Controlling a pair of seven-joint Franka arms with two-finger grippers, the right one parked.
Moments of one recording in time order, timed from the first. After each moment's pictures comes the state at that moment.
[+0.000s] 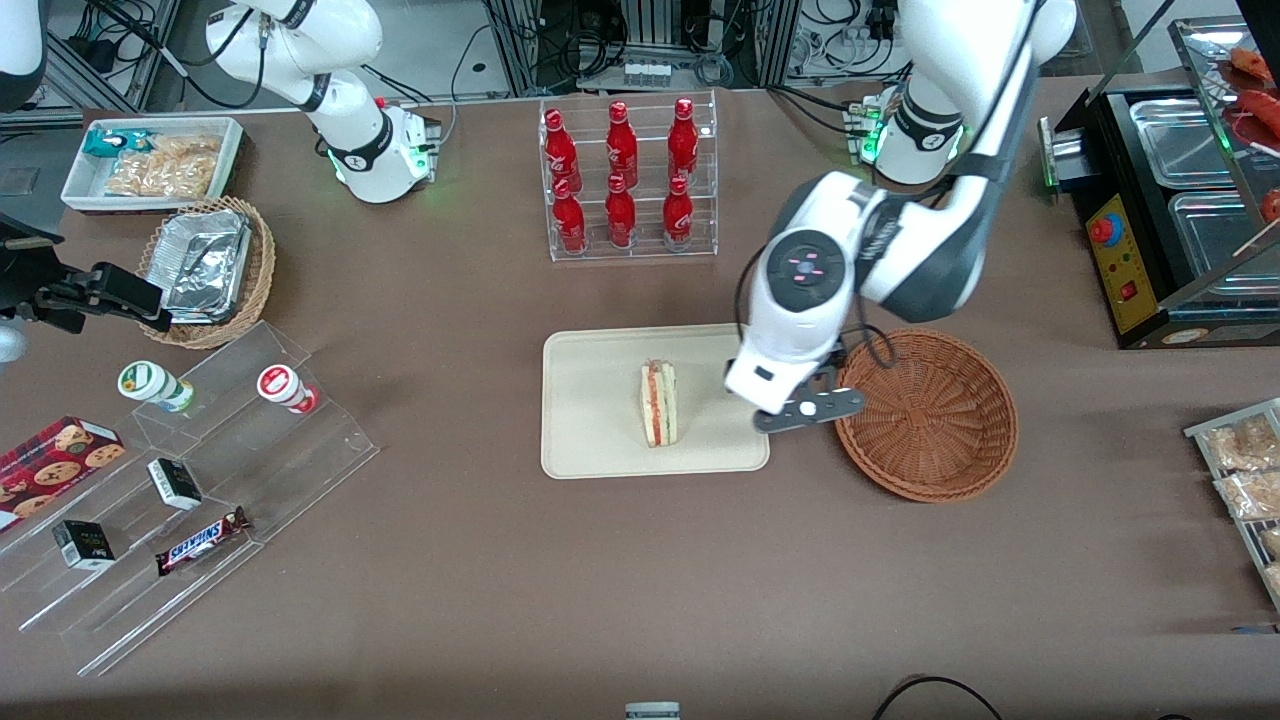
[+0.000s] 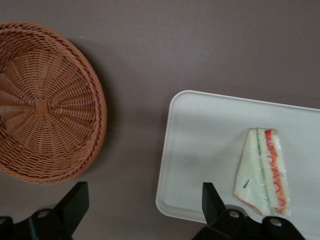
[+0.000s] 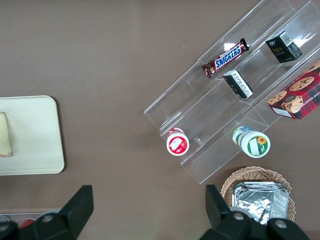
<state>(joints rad) -0.53 0.38 0.01 -1.59 0.04 1.85 -0.70</state>
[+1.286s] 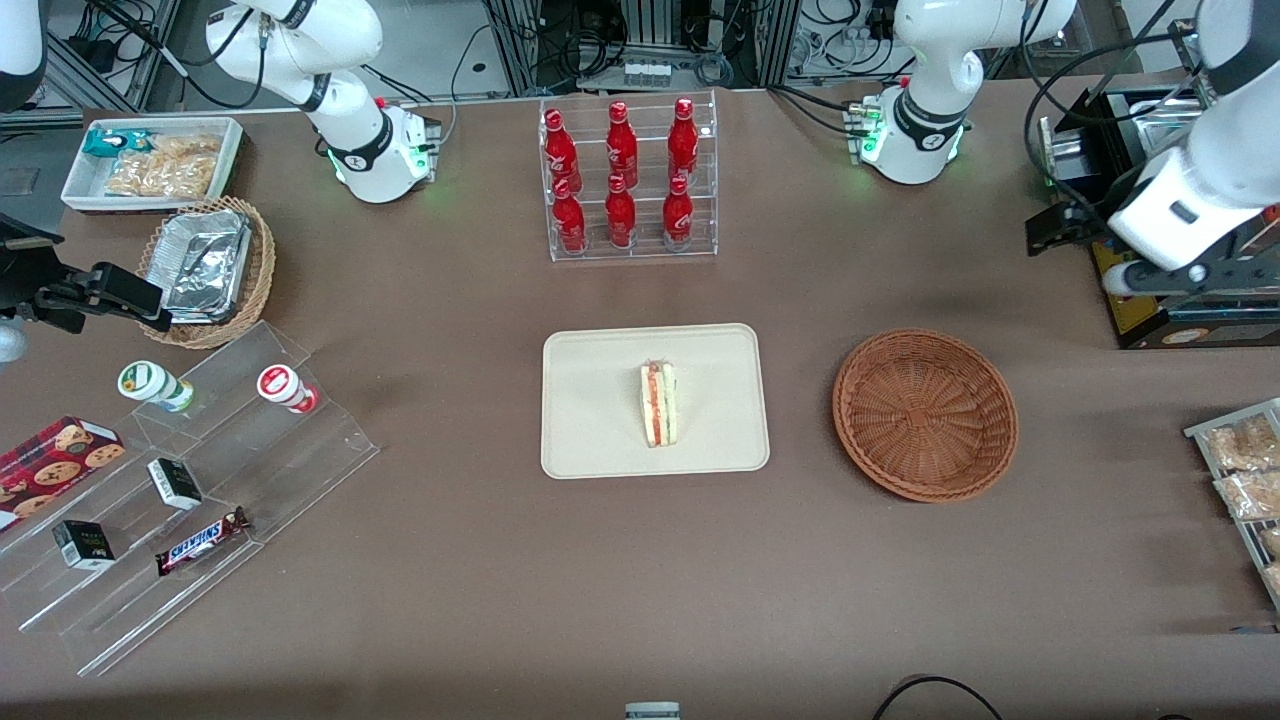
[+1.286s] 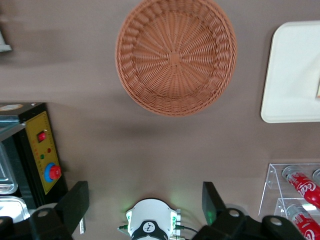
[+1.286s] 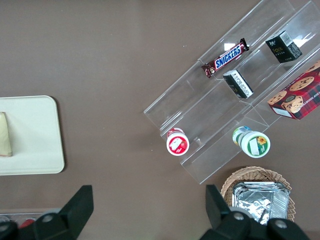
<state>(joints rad) 0.06 -0.08 -0.13 -1.68 0.00 1.41 -0.07</state>
